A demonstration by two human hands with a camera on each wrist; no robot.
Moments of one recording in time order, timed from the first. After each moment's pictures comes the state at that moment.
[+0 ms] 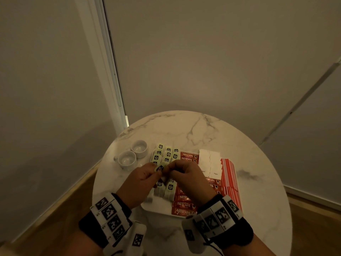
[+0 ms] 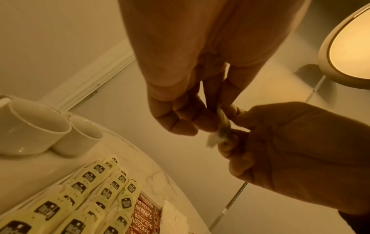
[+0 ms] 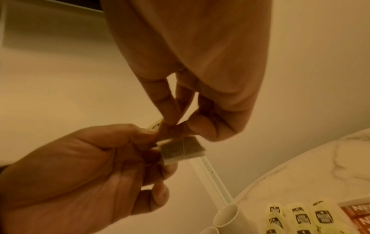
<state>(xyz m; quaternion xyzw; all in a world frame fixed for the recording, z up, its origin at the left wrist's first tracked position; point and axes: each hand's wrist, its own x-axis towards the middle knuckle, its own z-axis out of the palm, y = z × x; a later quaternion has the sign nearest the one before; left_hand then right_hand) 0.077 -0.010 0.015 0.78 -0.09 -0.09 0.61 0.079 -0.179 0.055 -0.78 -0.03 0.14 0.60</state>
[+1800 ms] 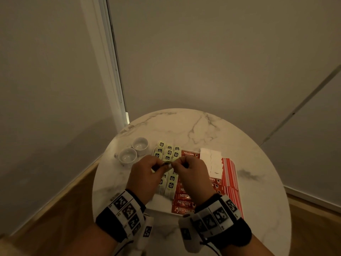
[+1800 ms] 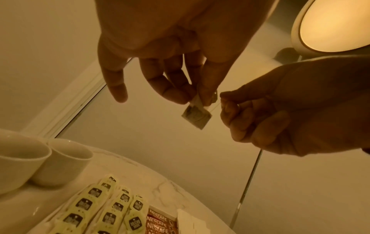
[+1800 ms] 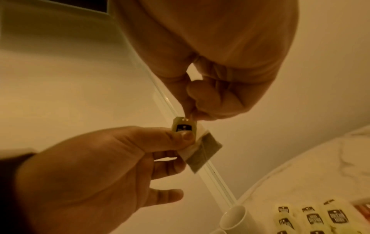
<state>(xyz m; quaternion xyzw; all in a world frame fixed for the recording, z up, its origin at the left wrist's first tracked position) 0.079 -0.033 0.021 0.84 -0.01 0.09 0.54 0.086 -0.172 0.048 -0.85 0.04 0.03 0.52</state>
